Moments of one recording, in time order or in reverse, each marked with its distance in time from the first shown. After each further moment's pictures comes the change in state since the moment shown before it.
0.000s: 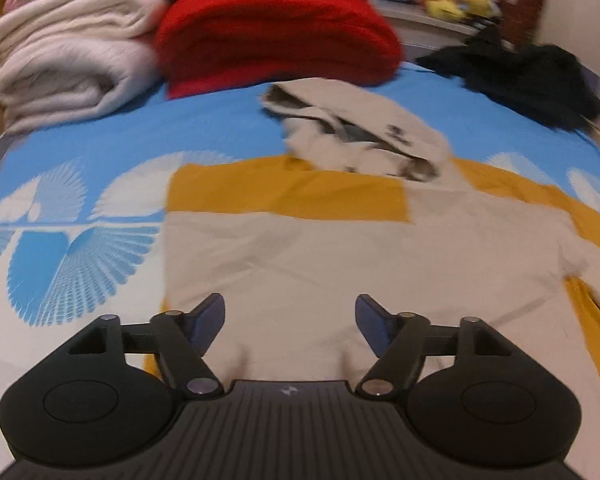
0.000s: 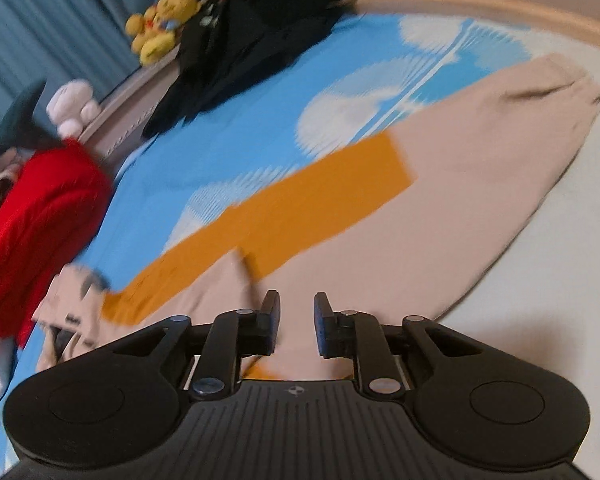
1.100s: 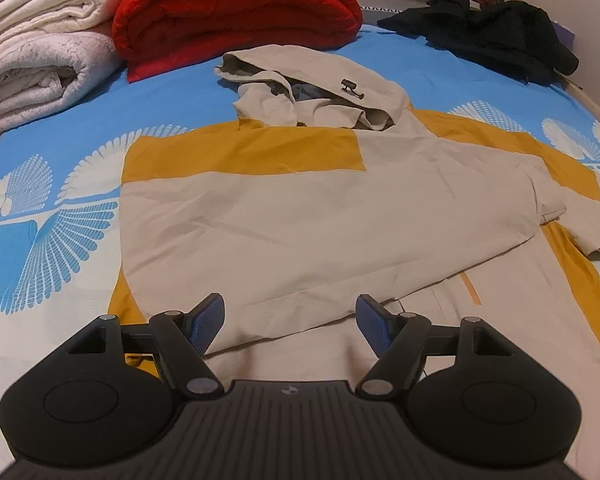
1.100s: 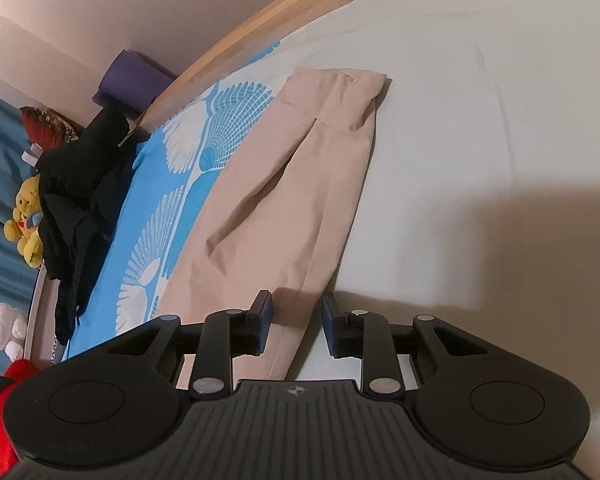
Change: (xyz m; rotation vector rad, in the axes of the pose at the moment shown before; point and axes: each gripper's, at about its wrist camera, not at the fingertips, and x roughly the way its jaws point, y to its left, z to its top) left arm 0.008 -0.026 -0.024 0.072 0.067 -0.031; right arm 0.049 -0.261 0.092 0.547 -0.160 -0.071
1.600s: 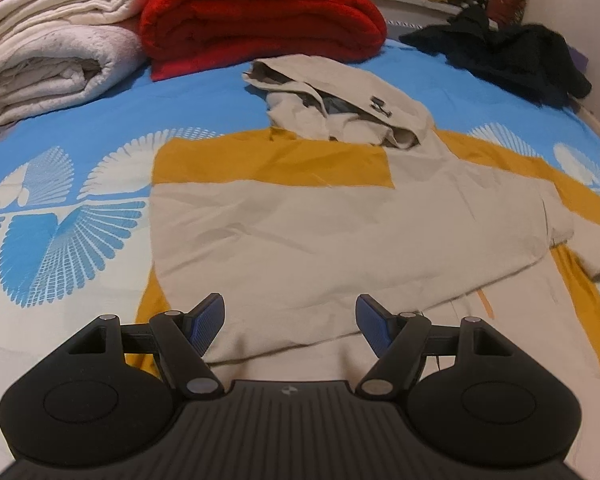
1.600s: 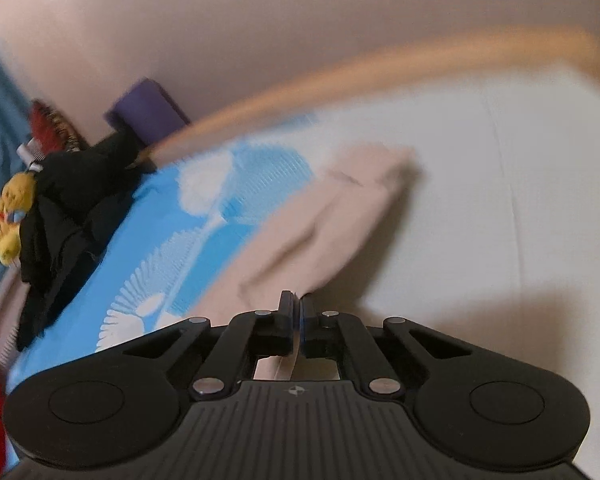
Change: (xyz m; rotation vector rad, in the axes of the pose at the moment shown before) left arm -0.014 0.034 0.007 -0.074 -0.024 0.009; right arm -0.026 0.076 -0.024 -0.233 -0.266 -0.117
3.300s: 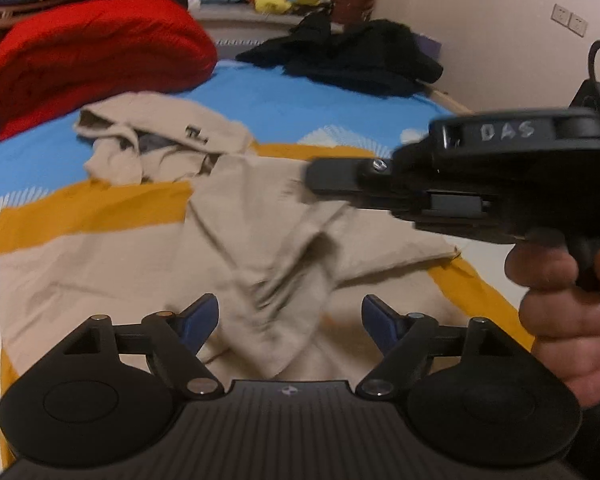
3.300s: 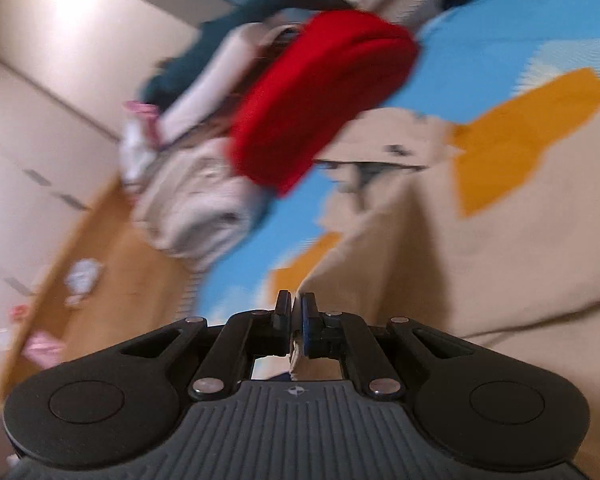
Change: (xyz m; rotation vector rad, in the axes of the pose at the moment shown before) left arm -0.006 -0.085 -0.002 0.224 -0.099 -0.394; right arm -0.206 0.220 -0.261 -0.380 0.835 1.103
